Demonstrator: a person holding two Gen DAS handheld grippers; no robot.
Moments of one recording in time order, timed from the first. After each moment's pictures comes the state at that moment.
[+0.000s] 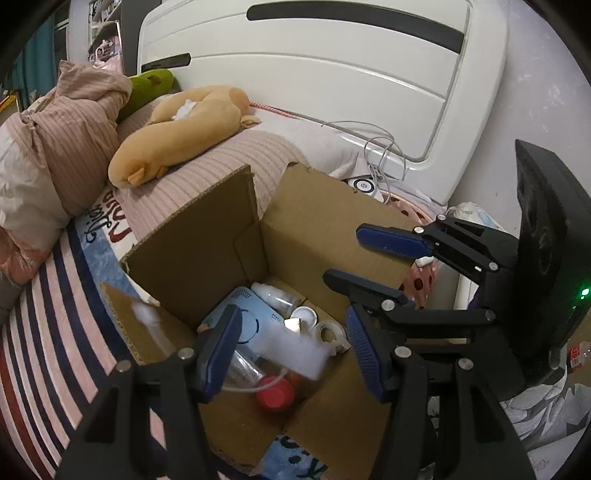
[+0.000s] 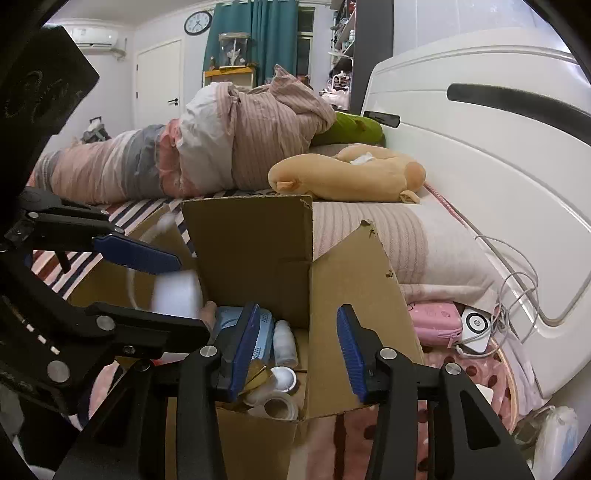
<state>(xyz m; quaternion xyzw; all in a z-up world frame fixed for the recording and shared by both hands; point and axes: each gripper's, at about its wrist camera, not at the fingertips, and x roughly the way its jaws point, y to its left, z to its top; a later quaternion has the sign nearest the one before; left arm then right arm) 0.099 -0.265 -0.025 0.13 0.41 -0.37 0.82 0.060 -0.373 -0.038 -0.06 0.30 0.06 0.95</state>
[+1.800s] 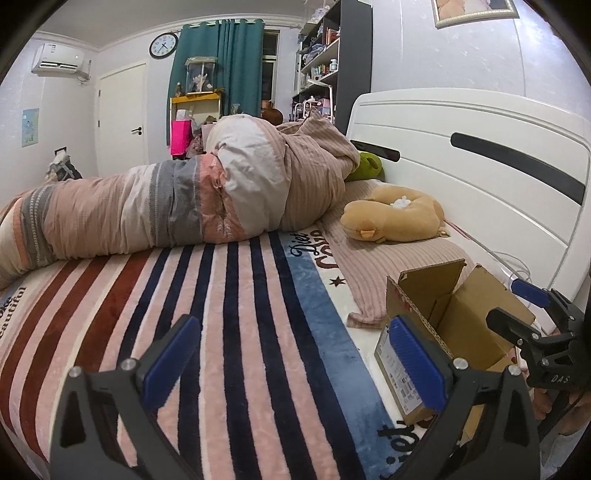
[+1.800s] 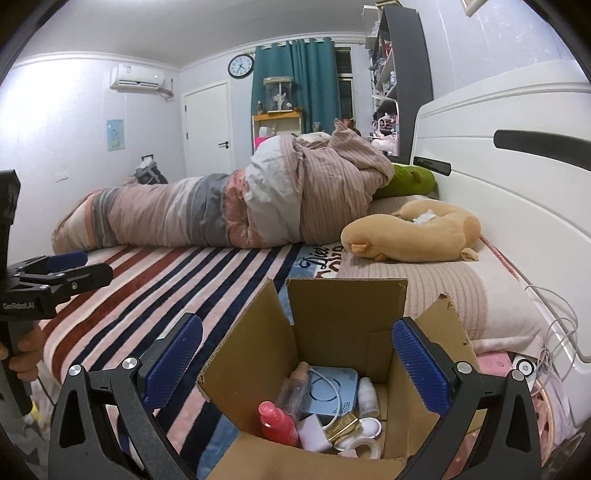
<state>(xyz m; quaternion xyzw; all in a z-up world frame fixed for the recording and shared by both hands) 0.019 -0.069 0.010 -0.02 0.26 -0.05 0.96 0.041 -0.320 0.003 -0.03 0.21 0.17 0.96</state>
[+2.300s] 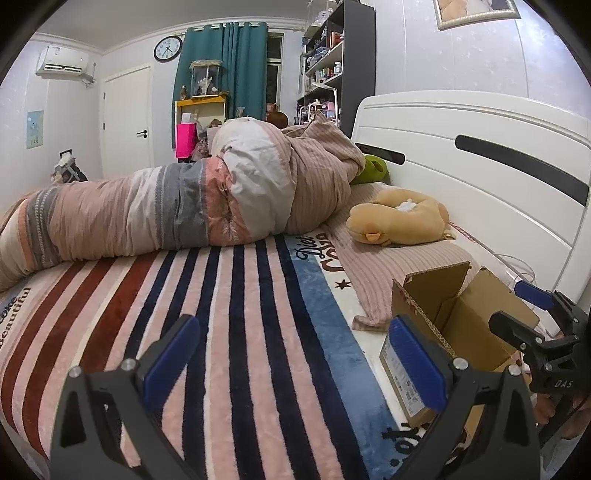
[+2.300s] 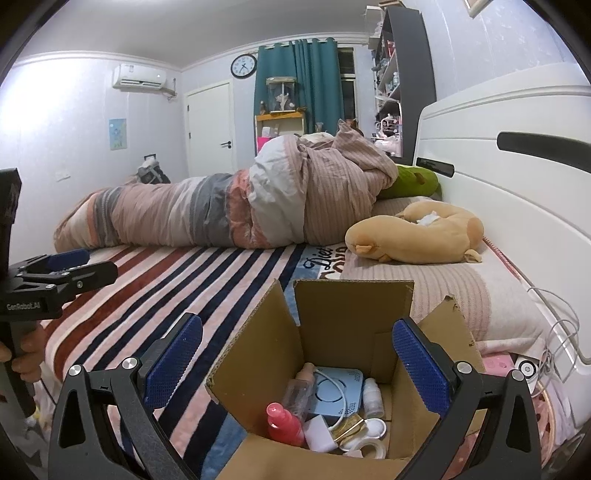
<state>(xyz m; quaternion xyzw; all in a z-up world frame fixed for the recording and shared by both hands) 0.017 -0.071 0.011 -0.02 0.26 -0.03 0.97 0.041 -0.317 0.004 -0.03 0.21 0.17 0.96</state>
